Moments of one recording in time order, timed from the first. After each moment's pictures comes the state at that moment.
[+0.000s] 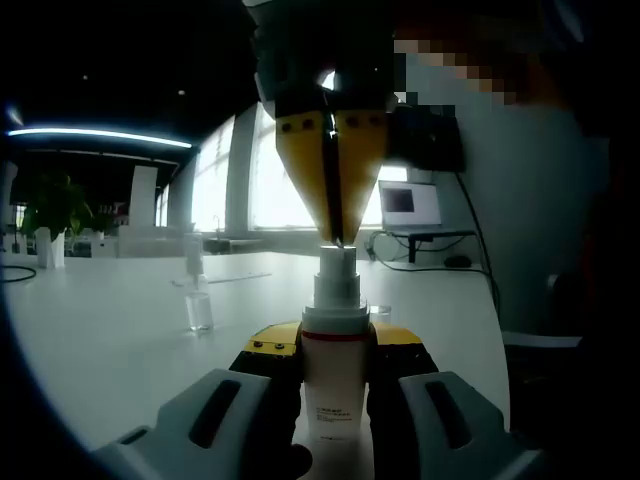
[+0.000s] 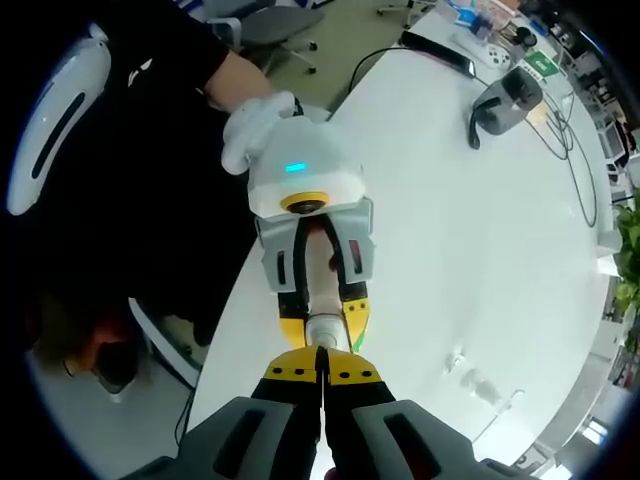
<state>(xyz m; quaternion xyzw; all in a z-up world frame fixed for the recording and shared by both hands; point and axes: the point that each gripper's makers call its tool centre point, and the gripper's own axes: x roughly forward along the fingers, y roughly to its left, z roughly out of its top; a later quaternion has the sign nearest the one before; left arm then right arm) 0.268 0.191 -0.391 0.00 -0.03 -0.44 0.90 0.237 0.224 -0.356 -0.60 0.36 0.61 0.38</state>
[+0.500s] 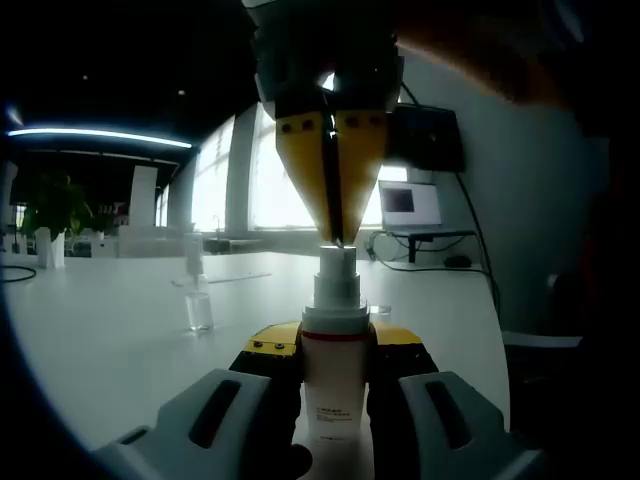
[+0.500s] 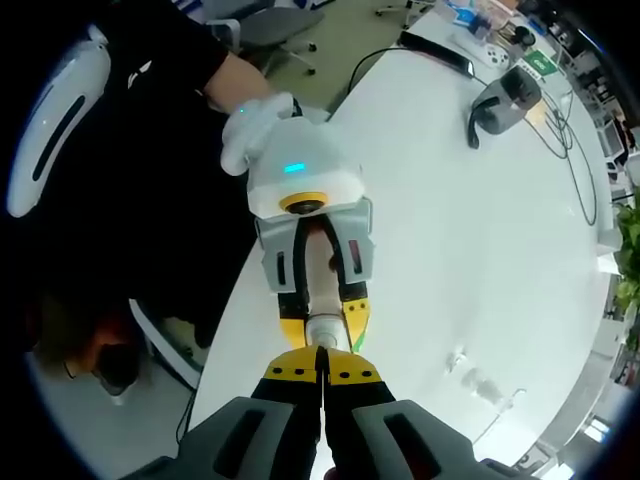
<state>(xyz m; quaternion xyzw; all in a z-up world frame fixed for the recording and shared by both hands) 0.268 0.191 -0.391 0.00 -0.03 -0.44 0.90 0.237 0.224 -0.356 -0.59 0.36 0.61 0.38</state>
